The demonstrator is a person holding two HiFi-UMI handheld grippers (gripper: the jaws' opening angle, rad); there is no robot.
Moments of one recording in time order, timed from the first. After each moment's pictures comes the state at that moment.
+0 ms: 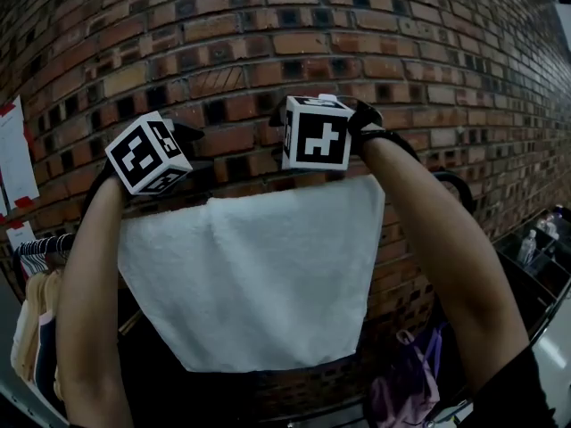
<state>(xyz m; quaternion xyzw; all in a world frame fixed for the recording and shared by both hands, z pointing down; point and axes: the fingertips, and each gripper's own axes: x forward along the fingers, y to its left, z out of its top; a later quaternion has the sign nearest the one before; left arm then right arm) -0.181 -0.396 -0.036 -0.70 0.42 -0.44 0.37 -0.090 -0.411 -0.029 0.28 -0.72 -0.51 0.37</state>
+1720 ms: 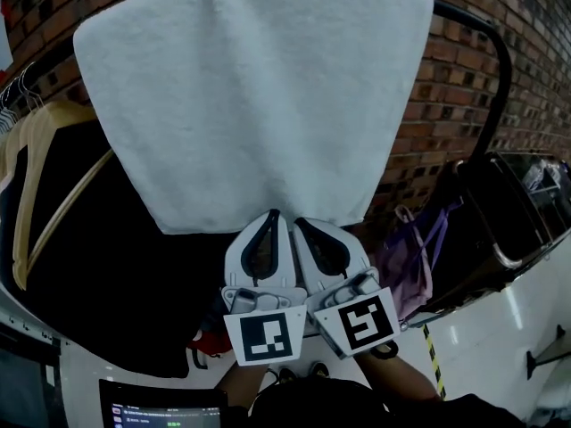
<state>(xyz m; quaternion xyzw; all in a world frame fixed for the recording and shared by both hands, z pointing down) -0.100 -0.188 0.296 -0.74 0.64 0.03 0.20 -0.069 -0.187 0.314 0.40 -0.91 -0.09 -0.07</state>
